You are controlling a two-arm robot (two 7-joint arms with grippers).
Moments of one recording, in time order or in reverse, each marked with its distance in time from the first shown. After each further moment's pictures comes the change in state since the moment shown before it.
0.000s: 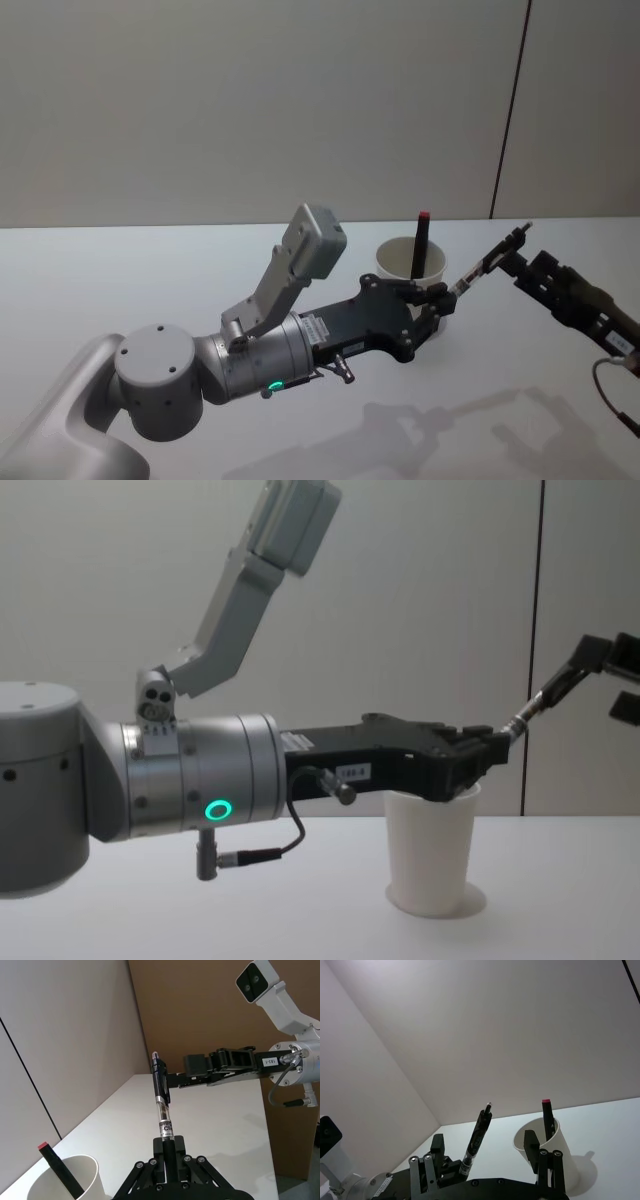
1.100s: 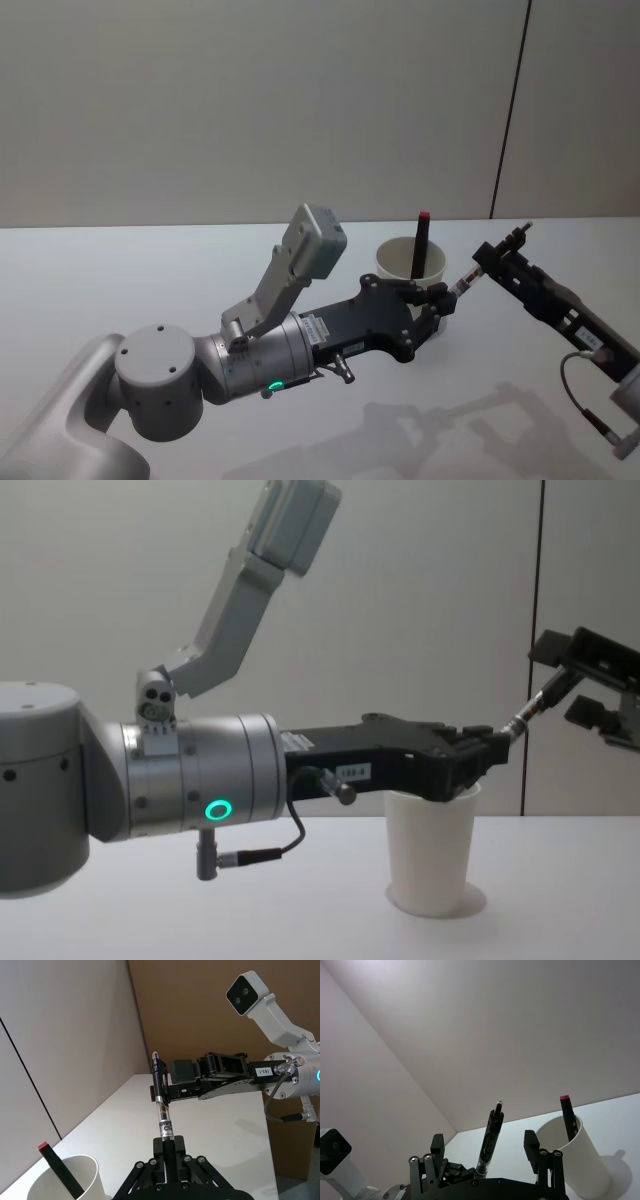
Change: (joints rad) left arm 0.000 0.000 0.000 0.000 0.000 0.000 0.000; right arm 0.040 -0.053 -0.050 0.050 0.057 -0.008 0.002
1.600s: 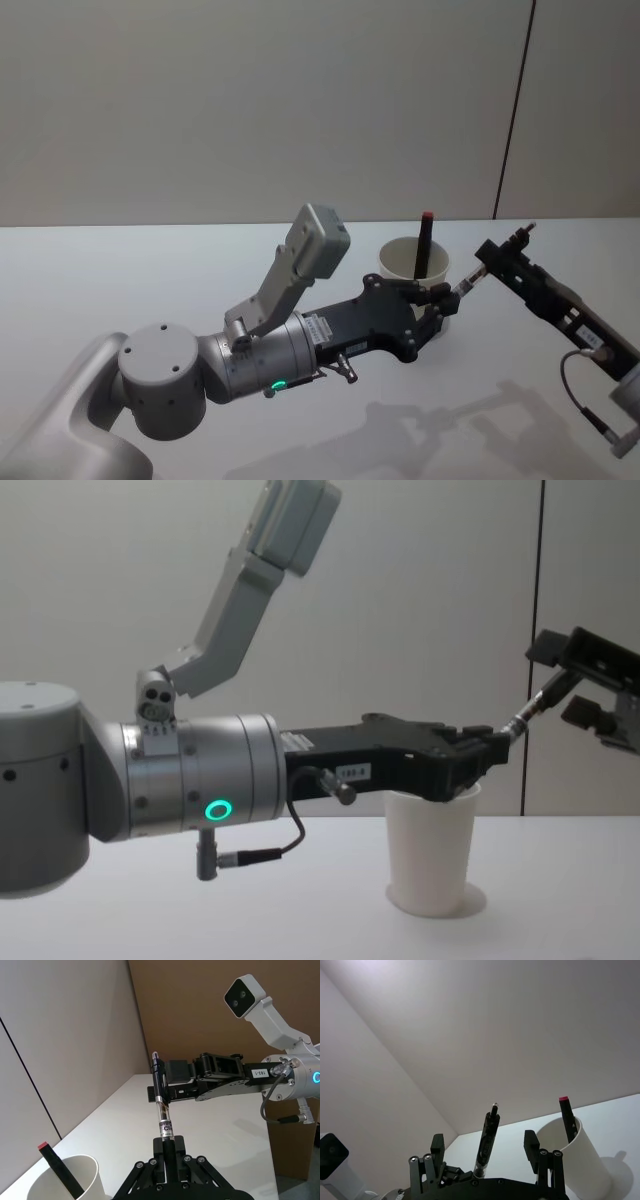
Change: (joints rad) left arm 0.000 0.000 0.000 0.000 0.000 0.000 0.000; right arm 0.012 -0.006 -0.009 0.021 0.013 -0.014 0.003
